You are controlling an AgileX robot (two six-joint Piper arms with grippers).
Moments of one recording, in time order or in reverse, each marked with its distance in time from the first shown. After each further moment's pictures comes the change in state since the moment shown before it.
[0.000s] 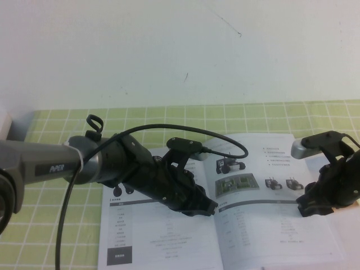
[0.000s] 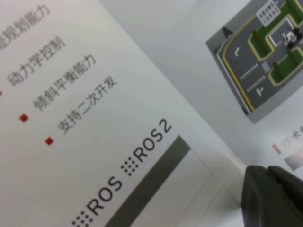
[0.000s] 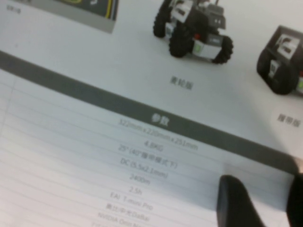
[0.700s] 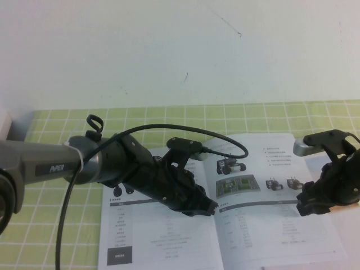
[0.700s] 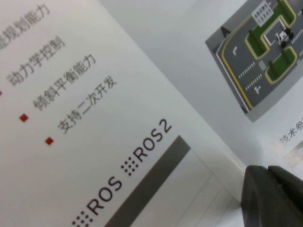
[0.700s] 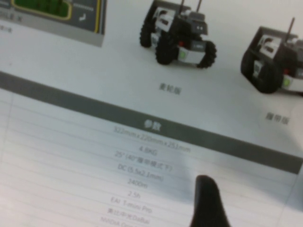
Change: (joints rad) right arm 0.000 0.000 -0.004 -0.058 -0.010 0.100; left arm 0.000 0.000 0.000 0.000 0.000 0.000
